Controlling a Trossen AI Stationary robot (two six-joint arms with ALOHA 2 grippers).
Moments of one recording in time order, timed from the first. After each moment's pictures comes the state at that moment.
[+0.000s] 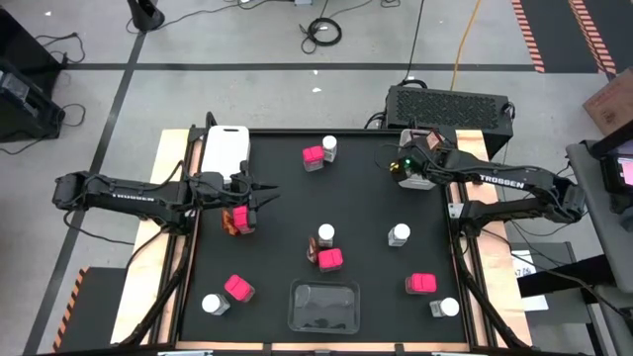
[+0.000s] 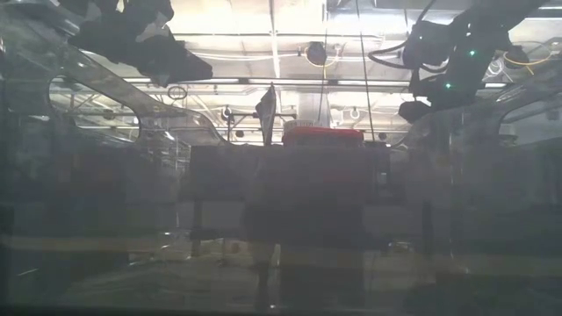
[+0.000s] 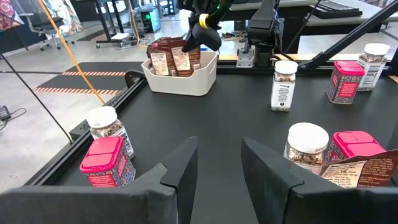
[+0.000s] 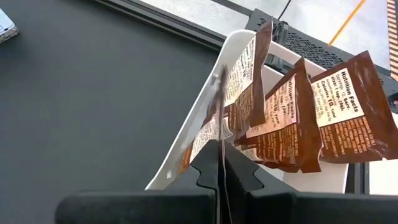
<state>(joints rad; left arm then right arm) 0.07 0.88 0.41 0.26 -0.13 0.06 -0.48 1.10 0.72 -0.70 0.58 0.59</state>
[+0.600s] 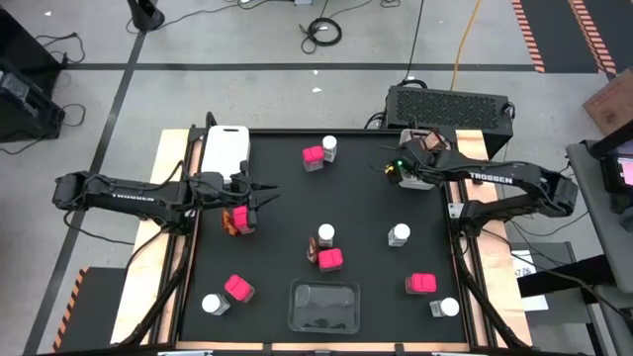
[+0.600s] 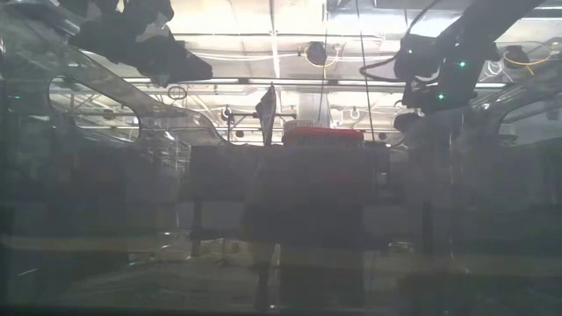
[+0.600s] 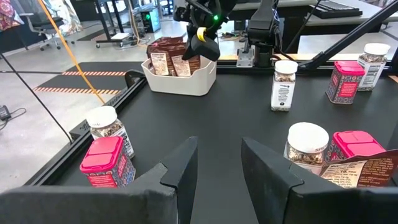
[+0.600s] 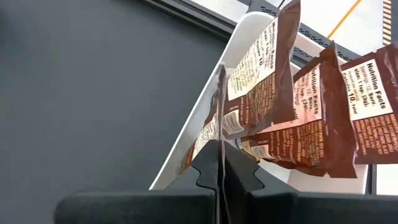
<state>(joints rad) 0.07 0.88 0.41 0.26 -0.13 0.06 -0.48 1.20 0.72 -0.67 0.57 0.59</state>
